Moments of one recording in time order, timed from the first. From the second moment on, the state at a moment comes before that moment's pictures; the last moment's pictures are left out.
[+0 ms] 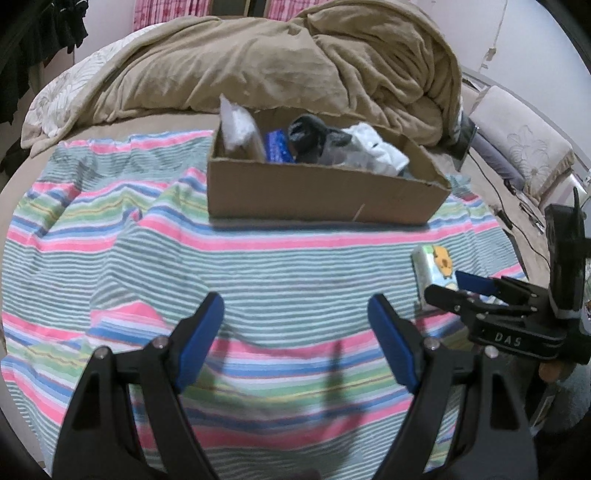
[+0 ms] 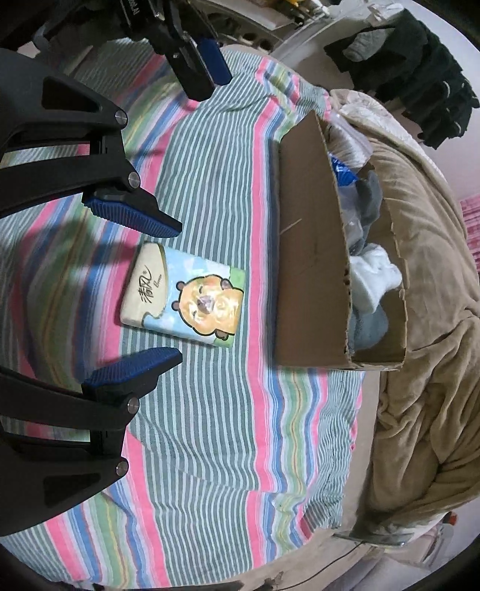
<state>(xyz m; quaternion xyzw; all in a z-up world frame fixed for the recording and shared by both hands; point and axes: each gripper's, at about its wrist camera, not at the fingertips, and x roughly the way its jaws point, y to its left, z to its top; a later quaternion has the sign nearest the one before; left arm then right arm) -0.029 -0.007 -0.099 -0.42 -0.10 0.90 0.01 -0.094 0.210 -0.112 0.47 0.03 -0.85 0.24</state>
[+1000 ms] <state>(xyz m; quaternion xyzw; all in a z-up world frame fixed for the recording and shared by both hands) -0.056 -0.026 -0.075 -0.40 -0.10 0.91 -0.01 -0.115 0.216 -0.091 0.47 0.03 -0.85 0.24</state>
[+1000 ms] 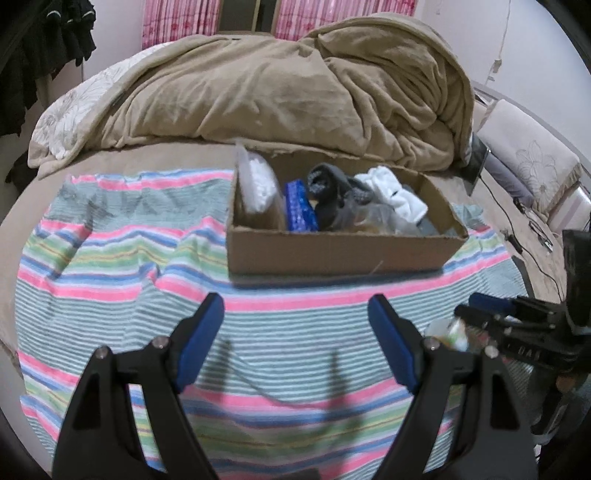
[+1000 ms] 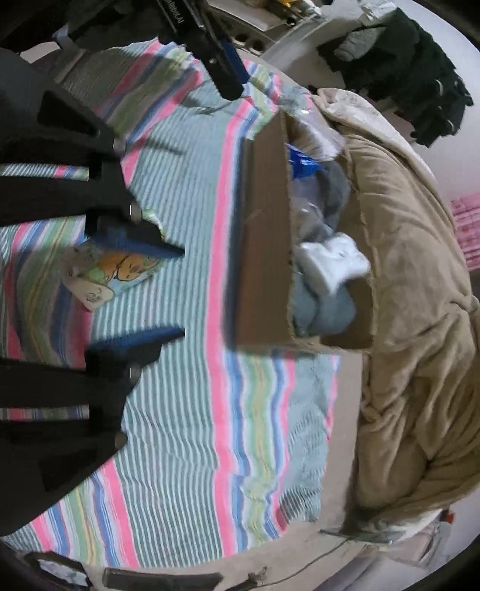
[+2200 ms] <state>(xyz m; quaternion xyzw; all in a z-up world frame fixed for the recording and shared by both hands) 0.018 -0.021 -0.088 -0.41 -0.12 0.90 0.01 -0.030 0.197 -0.131 0.52 0.07 -0.80 0.30</state>
